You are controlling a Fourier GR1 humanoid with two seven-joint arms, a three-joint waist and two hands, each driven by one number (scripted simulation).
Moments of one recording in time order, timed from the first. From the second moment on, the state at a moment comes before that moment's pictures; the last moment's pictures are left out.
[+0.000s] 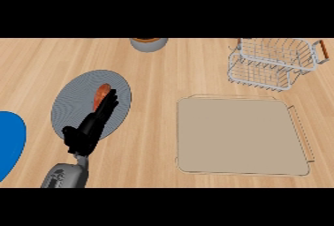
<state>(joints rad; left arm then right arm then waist) -0.13 0.11 -0.08 -1.35 0.02 -0.10 -0.08 -0.95 -0.87 -0.41 -0.62 0.53 0.40 -0.19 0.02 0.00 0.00</state>
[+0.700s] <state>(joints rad) -0.12 0.10 -0.10 -1.38 0.00 -0.10 -0.07 -1.23 -0.68 -0.31 -0.41 0.62 0.29 -0.05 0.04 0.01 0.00</state>
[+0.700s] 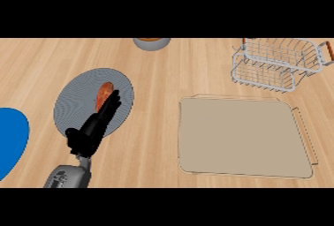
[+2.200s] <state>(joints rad) -0.14 0.09 -0.07 -1.35 -0.01 -0.11 -0.09 -1.33 -0.57 -0.54 -0.19 0.39 0.20 0.19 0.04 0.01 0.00</state>
